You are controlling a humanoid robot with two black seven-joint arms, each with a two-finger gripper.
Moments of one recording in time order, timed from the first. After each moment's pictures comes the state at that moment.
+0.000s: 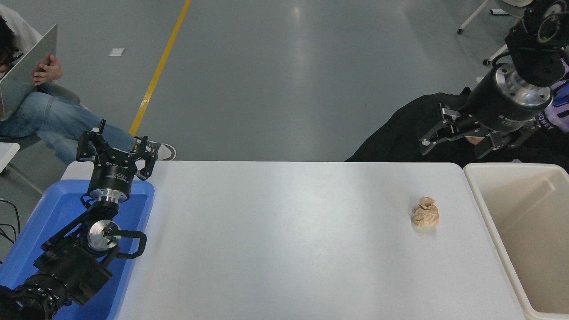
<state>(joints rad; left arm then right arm) -0.62 0.21 -0.90 -0.40 -0.07 -0.54 -0.54 2.32 -0.35 -1.34 1.37 -0.09 0.79 -0.06</state>
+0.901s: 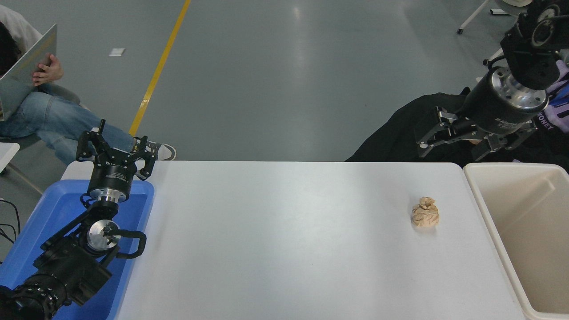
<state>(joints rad) -0.62 0.21 -0.90 -0.40 -0.07 -0.54 -0.54 2.31 -0.34 -1.34 1.37 -0.09 0.79 -0.06</state>
